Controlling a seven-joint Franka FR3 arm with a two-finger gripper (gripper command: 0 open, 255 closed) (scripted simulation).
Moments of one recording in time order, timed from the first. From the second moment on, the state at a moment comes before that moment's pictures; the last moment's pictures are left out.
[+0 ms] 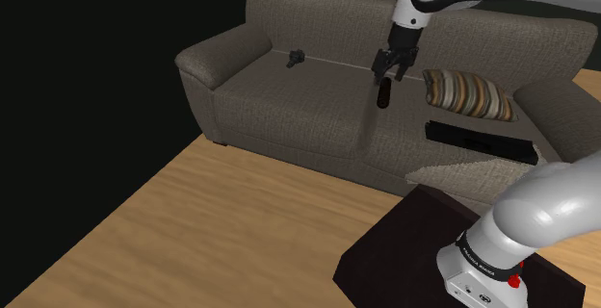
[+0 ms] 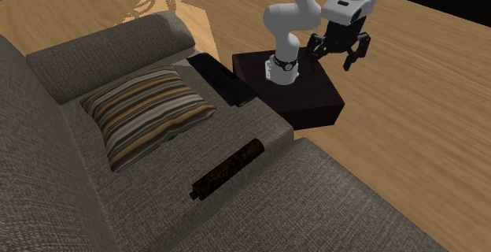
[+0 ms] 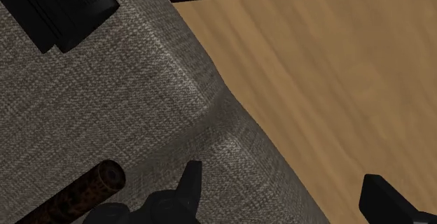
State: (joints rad) arm -0.15 -0.41 0.04 -2.17 0.02 1.79 0.01
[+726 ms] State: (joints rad) arm -0.24 -0.08 -0.02 -1.99 -0.02 1.92 0.15
